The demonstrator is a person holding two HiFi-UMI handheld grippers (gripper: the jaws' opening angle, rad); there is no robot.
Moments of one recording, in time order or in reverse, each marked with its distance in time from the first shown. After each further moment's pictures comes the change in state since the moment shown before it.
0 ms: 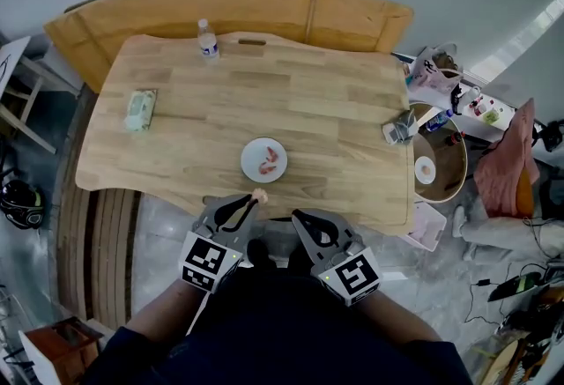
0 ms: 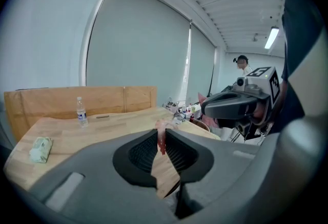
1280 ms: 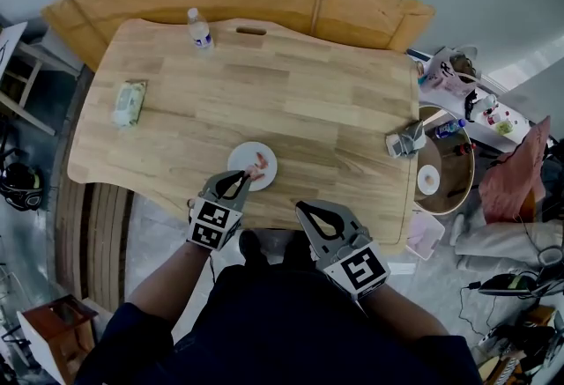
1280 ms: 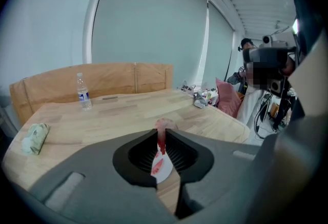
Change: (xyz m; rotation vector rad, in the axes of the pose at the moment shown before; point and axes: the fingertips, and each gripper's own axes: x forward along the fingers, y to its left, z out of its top) left arm 0.139 0.075 -0.069 -0.055 0.186 0.117; right arm 0.021 -0.101 -0.010 0.026 0.060 0.082
